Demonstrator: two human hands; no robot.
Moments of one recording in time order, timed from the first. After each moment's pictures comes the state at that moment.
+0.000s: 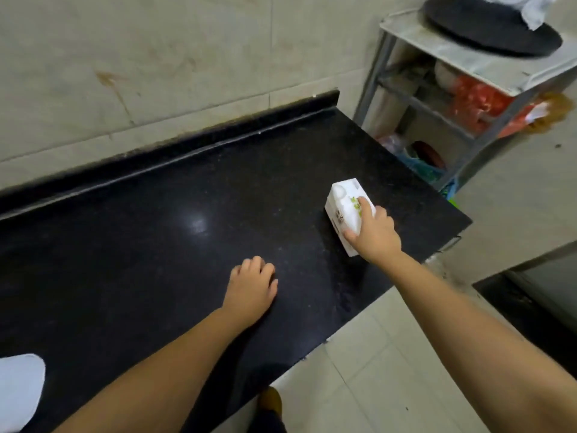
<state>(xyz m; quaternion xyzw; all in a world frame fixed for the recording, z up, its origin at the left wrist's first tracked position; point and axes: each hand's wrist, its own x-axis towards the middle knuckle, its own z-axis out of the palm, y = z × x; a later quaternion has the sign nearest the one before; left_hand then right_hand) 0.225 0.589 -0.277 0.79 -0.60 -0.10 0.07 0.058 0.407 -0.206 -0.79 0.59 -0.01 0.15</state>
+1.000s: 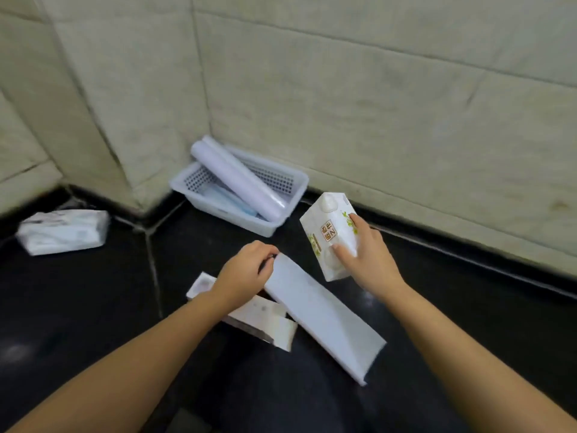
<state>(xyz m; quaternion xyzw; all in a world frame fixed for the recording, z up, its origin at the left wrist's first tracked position) 0.491 1.054 -0.198 0.91 -0.21 0.08 0.35 0.470 0.816 -0.139 -0.94 0.05 -0.04 0.33</state>
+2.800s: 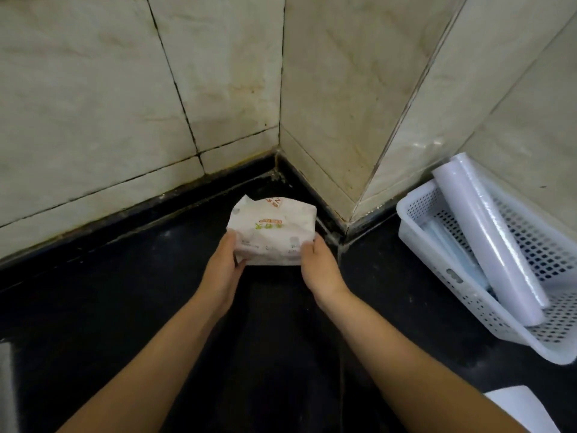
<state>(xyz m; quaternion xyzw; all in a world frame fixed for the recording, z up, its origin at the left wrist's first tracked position) 0.516 1.404 -0.236 0.52 0.33 0.11 0.78 0.597 1.273 -0.223 -0.80 -0.05 0.27 0.53</state>
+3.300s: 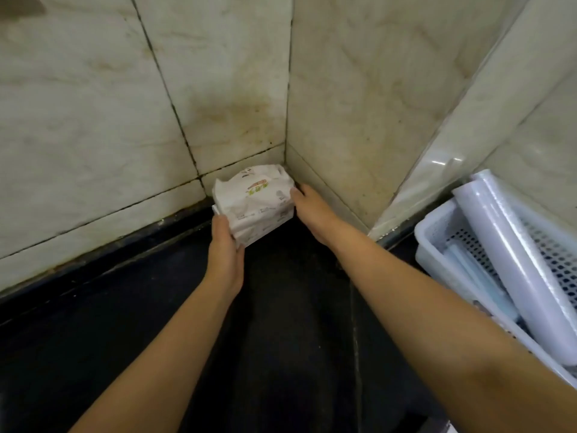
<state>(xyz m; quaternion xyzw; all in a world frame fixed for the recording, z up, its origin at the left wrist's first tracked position) 0.587 1.442 -0.225 0.44 0.37 0.22 0.79 0.719 1.360 -0.208 -0.79 -0.13 0.32 0.50</state>
